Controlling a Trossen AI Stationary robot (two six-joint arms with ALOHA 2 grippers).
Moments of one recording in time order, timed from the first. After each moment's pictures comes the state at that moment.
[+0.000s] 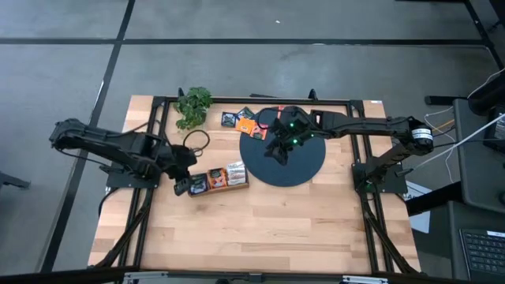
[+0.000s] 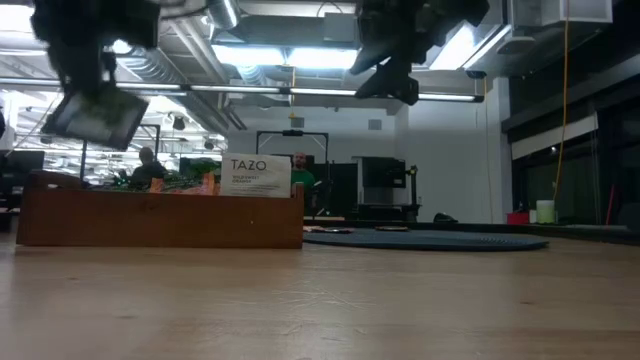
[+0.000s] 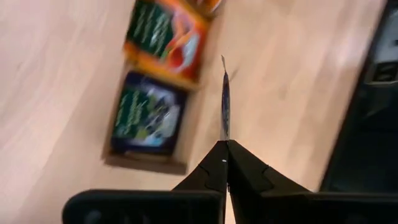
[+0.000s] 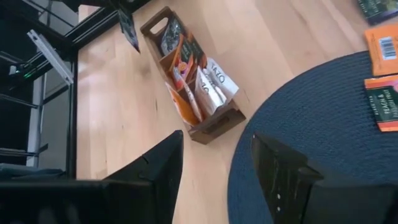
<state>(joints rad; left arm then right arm) -0.14 0.91 0.77 -0.89 0.14 -0.73 -0.19 1.51 1.22 -0.47 -0.28 0.36</state>
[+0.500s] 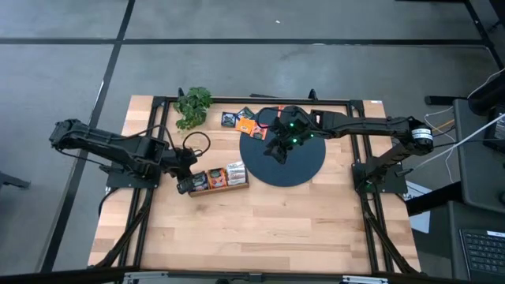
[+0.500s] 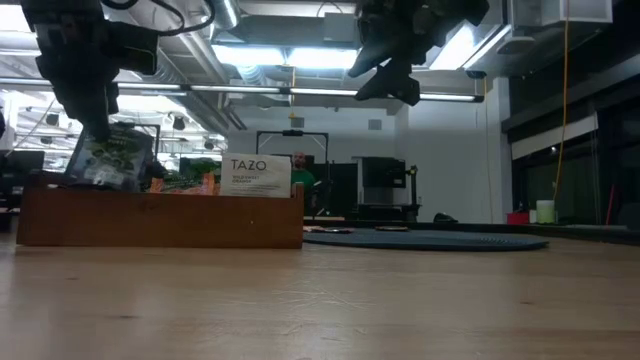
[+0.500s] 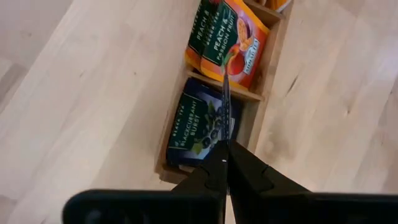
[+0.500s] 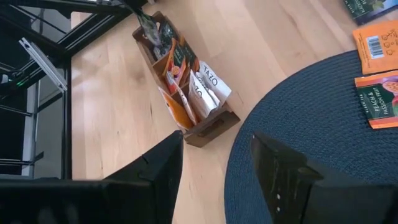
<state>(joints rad) -0.14 0.91 0.68 -0.86 -0.02 -0.70 -0.19 1.51 1.22 -0.47 -0.25 0.38</state>
